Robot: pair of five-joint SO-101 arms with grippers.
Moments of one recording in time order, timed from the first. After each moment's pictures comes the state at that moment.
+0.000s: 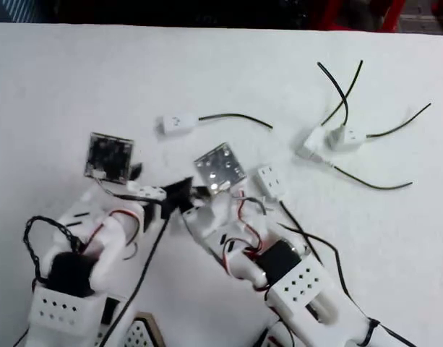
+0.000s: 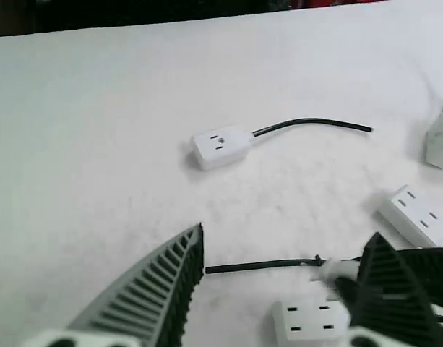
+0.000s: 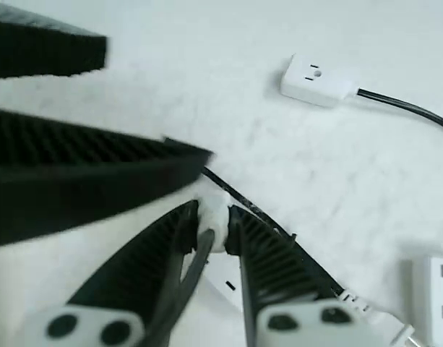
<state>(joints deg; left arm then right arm) 6.1 -74.9 62.9 56.0 1.5 -40.5 -56.4 65.6 34.6 -4.0</state>
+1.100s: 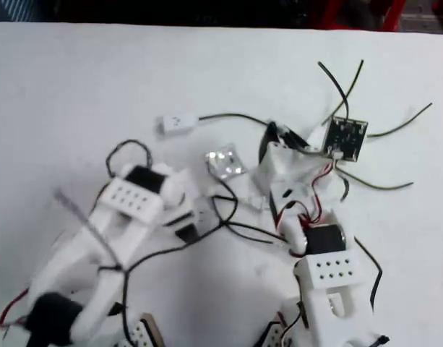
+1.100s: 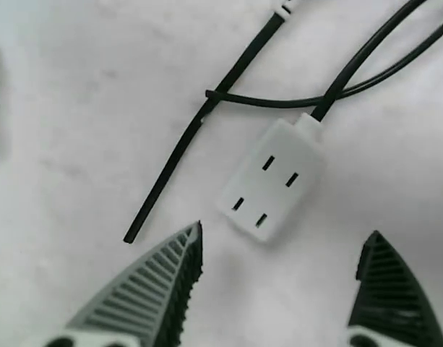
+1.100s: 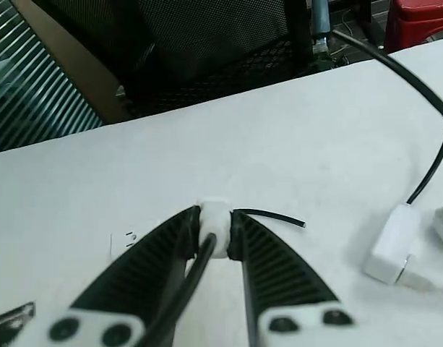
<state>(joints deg) 18.7 -16.6 41.0 63.1 -39.4 -11.1 -56.4 65.6 18.6 -17.7</state>
